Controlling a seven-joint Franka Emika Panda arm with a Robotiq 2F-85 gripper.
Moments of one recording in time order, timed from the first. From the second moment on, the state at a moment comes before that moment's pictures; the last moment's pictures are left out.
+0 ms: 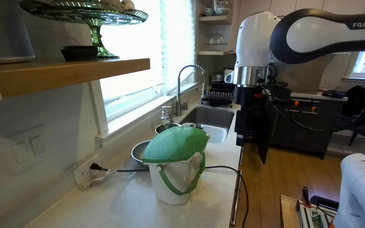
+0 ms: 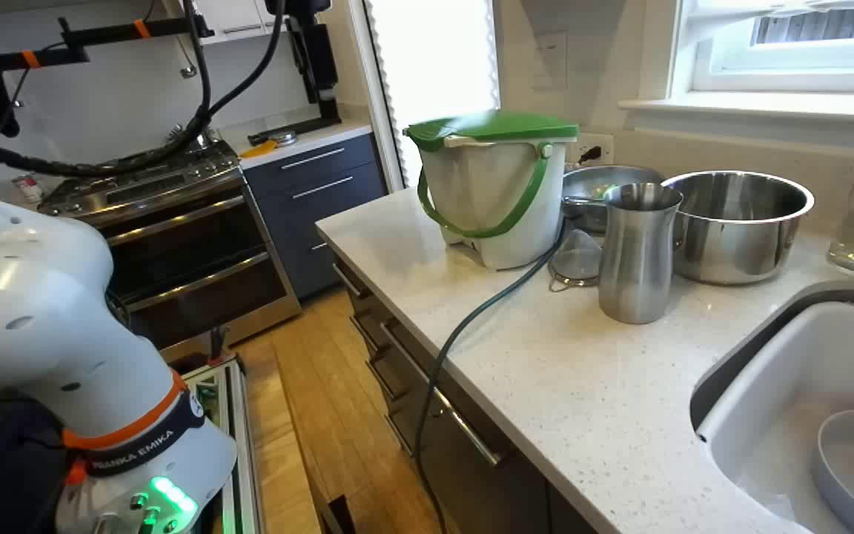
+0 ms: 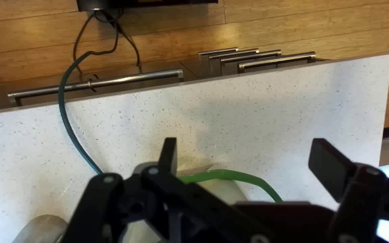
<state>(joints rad) 0.04 -0.62 0.01 -2.25 0.14 1.61 0.10</state>
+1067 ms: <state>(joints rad) -0.03 -0.60 -0.01 -2.04 0.01 1.65 0.02</state>
